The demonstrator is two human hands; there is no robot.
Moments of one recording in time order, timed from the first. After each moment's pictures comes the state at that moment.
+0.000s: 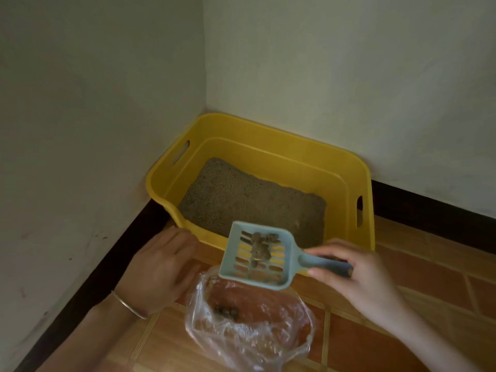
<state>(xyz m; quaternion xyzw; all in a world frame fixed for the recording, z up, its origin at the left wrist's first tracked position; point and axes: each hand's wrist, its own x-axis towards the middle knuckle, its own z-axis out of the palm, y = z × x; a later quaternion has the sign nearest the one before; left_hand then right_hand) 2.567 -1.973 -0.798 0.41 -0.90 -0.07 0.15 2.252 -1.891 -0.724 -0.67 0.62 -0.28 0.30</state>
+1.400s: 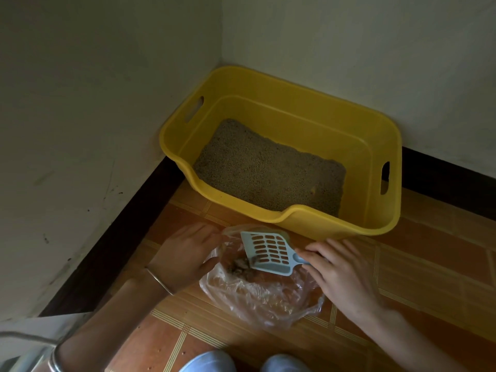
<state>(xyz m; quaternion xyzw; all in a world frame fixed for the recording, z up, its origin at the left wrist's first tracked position) 2.562 -1.943 -0.849 0.35 -0.92 -0.07 0.14 2.270 -1.865 -0.805 -0.83 0.54 -0.11 -0.06</state>
